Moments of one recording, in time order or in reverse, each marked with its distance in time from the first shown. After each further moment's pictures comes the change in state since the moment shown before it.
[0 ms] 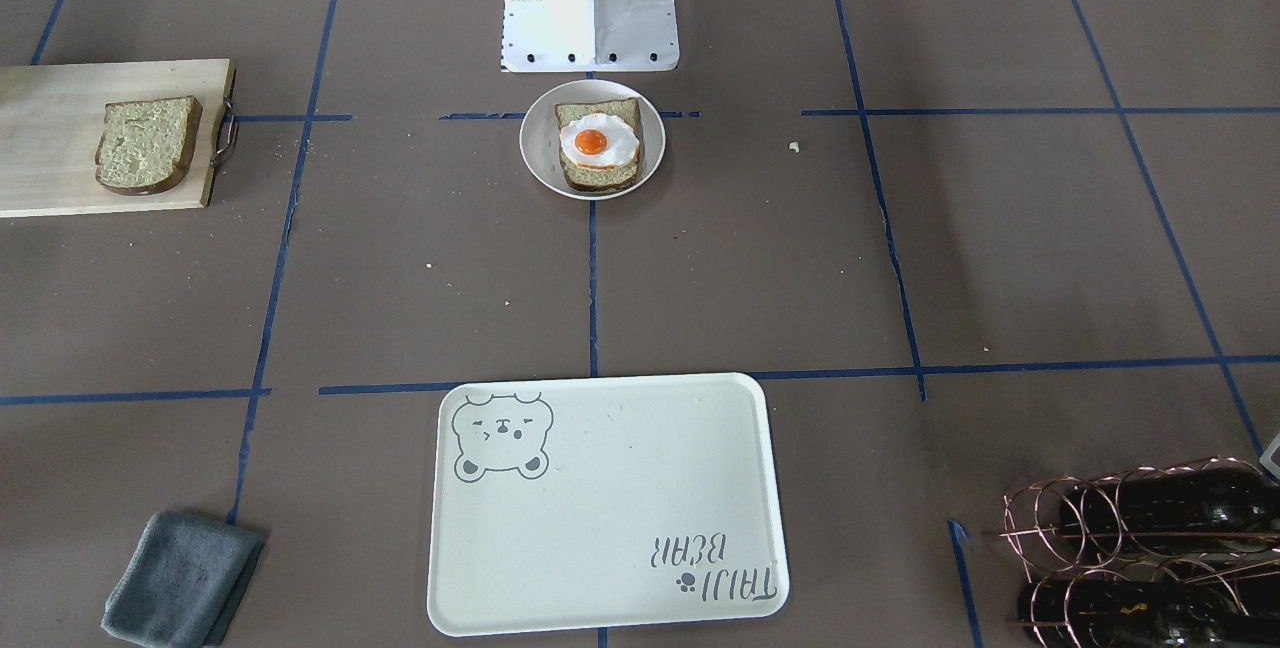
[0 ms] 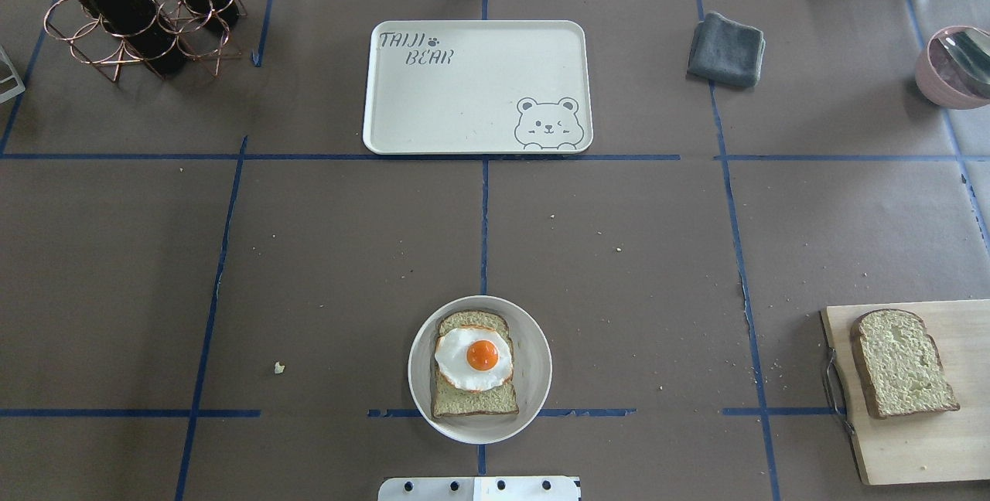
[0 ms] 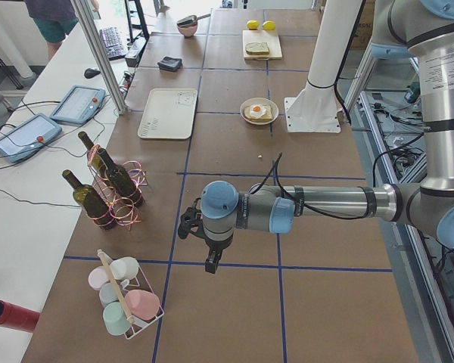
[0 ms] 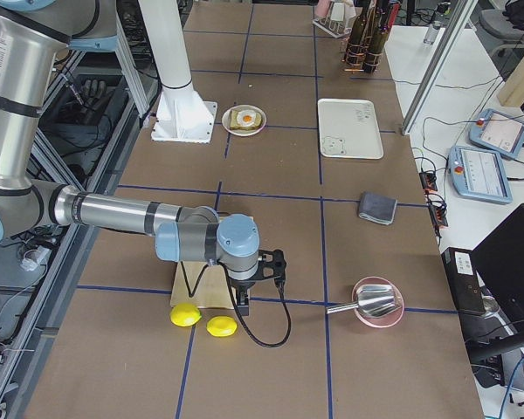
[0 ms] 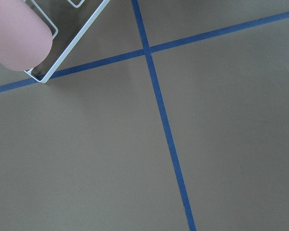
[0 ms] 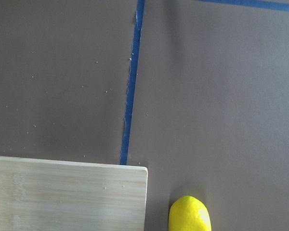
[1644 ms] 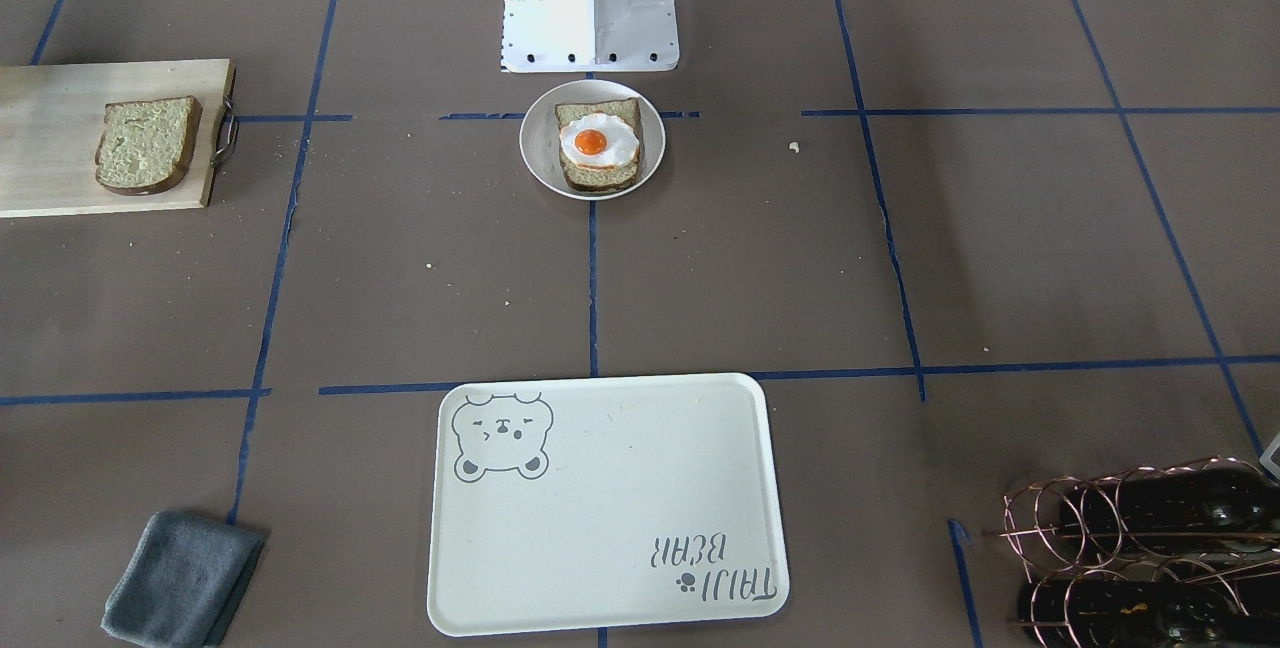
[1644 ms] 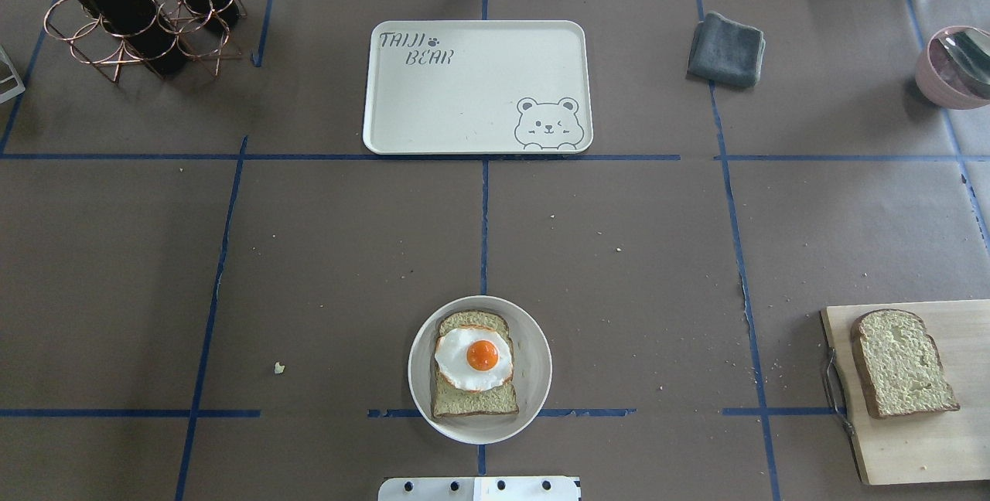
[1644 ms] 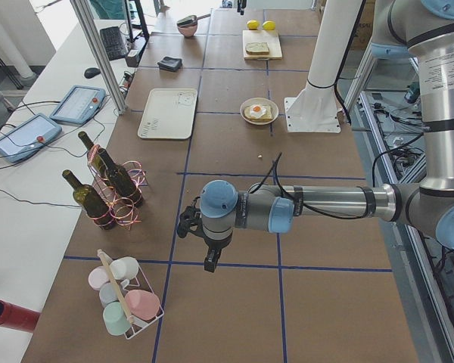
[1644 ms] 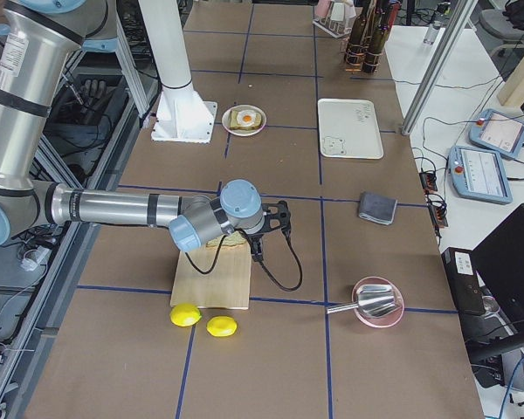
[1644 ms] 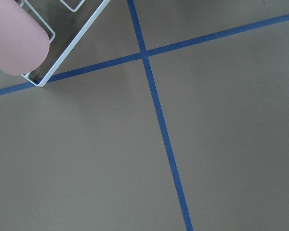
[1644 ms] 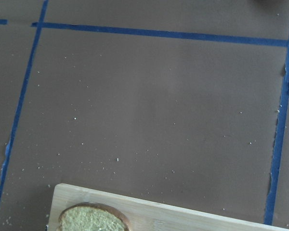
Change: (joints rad) left arm 0.000 -0.003 0.001 -0.003 -0.006 -0.001; right arm -0.248 -0.039 0.064 0.483 0.108 0.508
